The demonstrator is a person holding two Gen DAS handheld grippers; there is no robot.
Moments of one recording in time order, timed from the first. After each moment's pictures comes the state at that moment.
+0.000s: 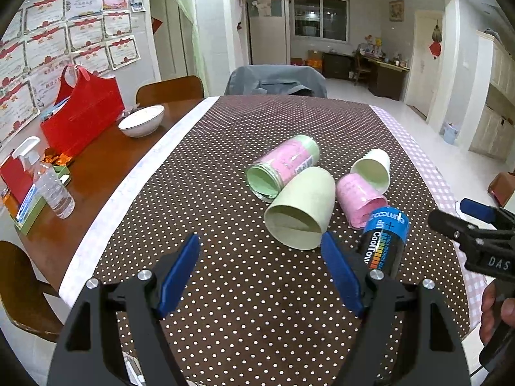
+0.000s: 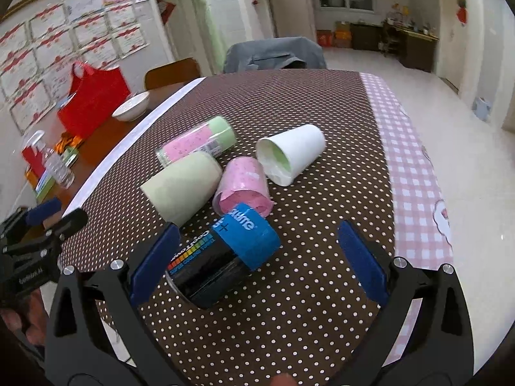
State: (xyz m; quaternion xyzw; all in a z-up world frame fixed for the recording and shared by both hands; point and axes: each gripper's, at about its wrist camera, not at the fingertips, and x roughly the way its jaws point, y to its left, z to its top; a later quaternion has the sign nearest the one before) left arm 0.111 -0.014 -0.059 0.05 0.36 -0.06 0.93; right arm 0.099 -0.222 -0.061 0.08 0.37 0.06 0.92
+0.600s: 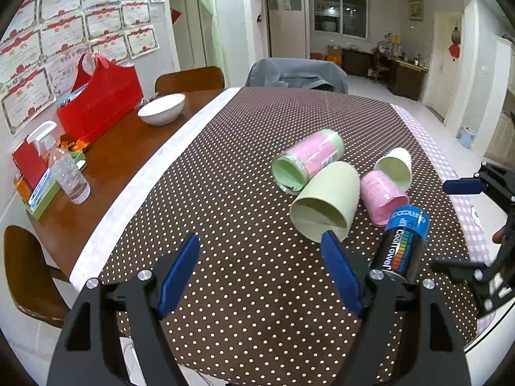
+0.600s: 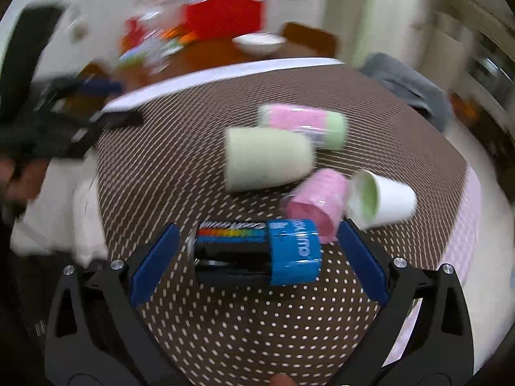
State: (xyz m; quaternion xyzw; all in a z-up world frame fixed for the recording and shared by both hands) left arm 0.115 0.002 -0.064 0.04 0.38 -0.01 0.92; right arm 0.123 -0.175 -0.064 -0.21 0.38 0.34 0.83
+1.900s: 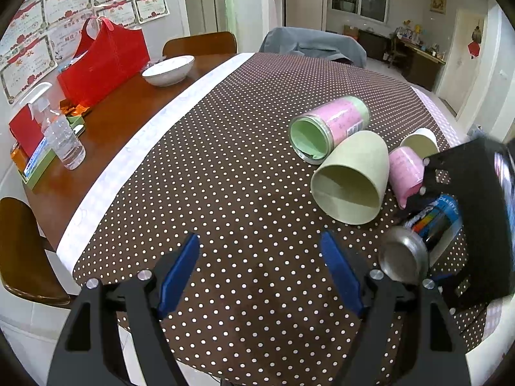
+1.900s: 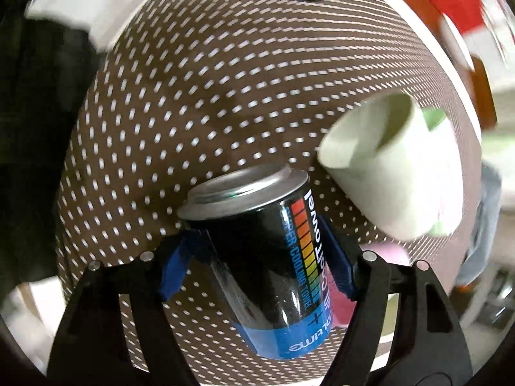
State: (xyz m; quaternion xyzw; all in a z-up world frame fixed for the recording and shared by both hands) left arm 0.134 0.015 -0.100 0.02 0.44 0.01 0.90; right arm 0.145 -0.099 -0.135 -0.52 0.42 0.46 0.59
